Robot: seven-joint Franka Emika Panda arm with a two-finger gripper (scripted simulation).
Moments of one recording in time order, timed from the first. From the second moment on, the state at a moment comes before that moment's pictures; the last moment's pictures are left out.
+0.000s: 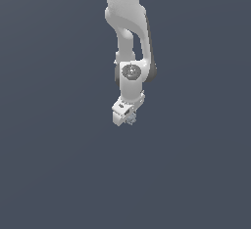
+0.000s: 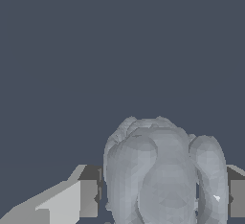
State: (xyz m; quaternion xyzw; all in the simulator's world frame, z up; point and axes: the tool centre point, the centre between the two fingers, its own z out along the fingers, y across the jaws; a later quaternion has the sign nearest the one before) arm -0.062 0.021 0.044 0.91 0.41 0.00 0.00
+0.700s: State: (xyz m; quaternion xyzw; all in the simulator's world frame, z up) arm -0.058 0.002 0.111 0.91 0.41 0.00 0.00
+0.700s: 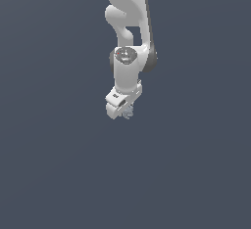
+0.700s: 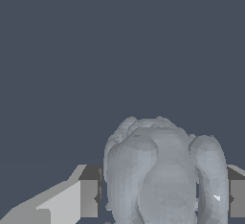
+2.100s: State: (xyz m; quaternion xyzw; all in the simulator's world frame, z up) arm -0.033 -0.079 0.396 0.91 0.41 0.00 0.00
